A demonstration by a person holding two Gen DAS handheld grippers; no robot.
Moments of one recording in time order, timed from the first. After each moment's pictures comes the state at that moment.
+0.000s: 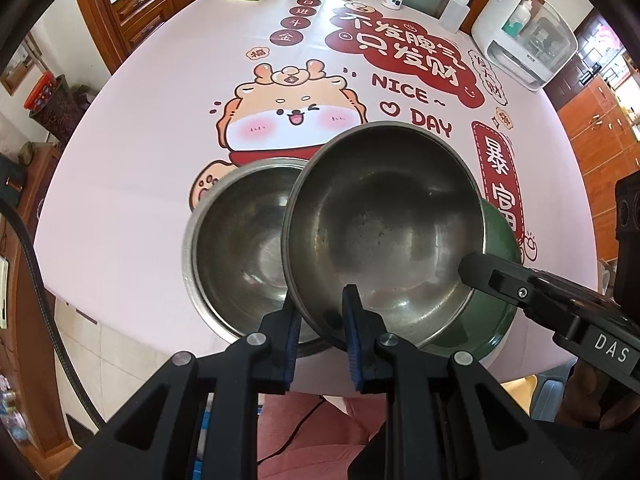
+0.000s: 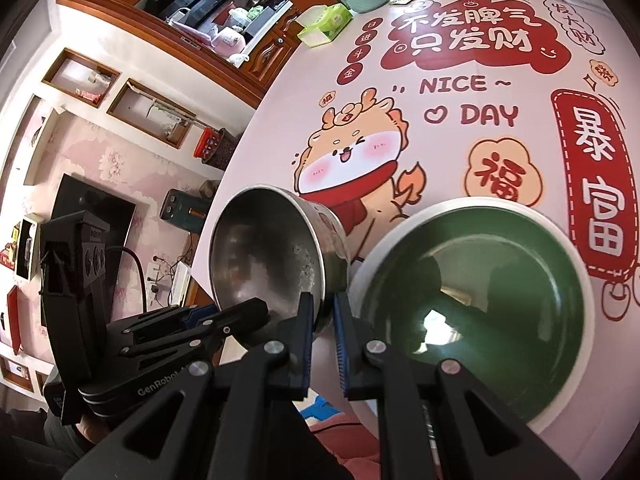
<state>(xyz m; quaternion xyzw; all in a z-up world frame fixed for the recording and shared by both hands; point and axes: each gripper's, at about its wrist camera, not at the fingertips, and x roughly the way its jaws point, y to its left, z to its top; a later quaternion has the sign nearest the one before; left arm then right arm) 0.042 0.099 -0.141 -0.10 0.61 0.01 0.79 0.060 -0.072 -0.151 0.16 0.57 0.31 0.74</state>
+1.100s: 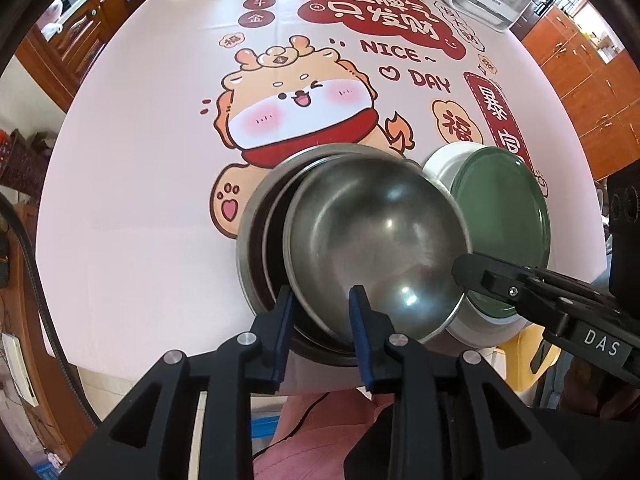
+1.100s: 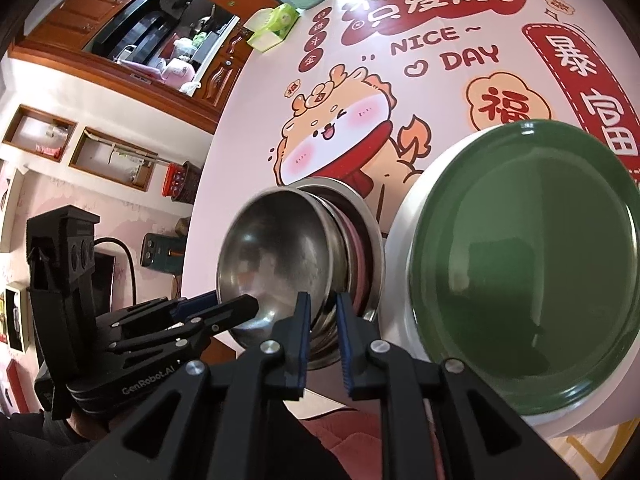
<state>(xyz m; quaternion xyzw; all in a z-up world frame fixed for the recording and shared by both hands) 0.057 0.147 -0.163 -0.02 0.64 -0.09 0.76 0.033 -0.030 -0.185 0.23 0.58 0.21 0.75</state>
